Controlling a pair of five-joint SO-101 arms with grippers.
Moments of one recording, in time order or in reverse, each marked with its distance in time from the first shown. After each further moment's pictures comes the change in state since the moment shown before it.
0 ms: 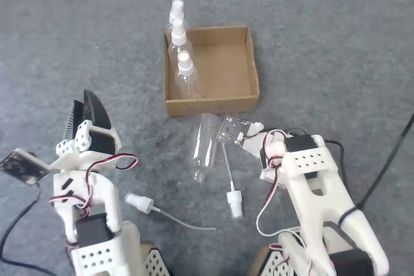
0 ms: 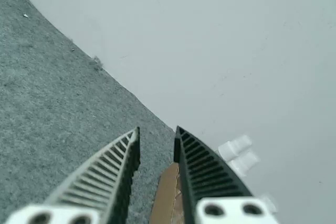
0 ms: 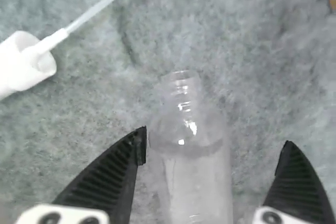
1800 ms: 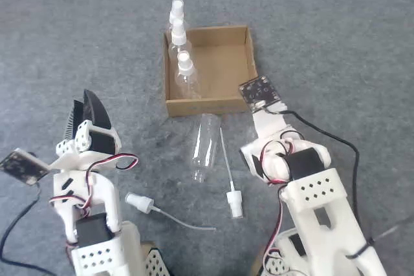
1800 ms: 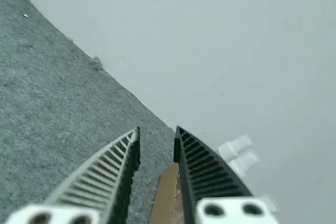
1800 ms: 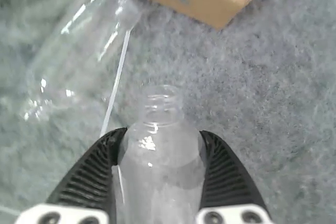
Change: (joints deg) left arm 0.0 0.0 0.0 0.0 0.0; right arm -7.7 -19.3 -4.5 5.0 -52.2
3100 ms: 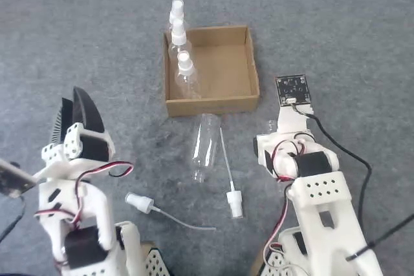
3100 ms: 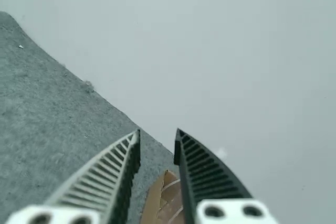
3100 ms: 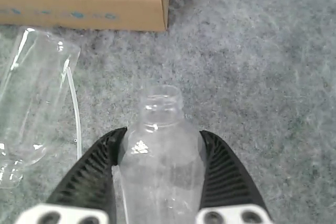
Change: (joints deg) left arm 0.0 -0.6 -16.6 15.0 -2.4; right arm 8.0 -0.1 7.6 -9.3 -10.7
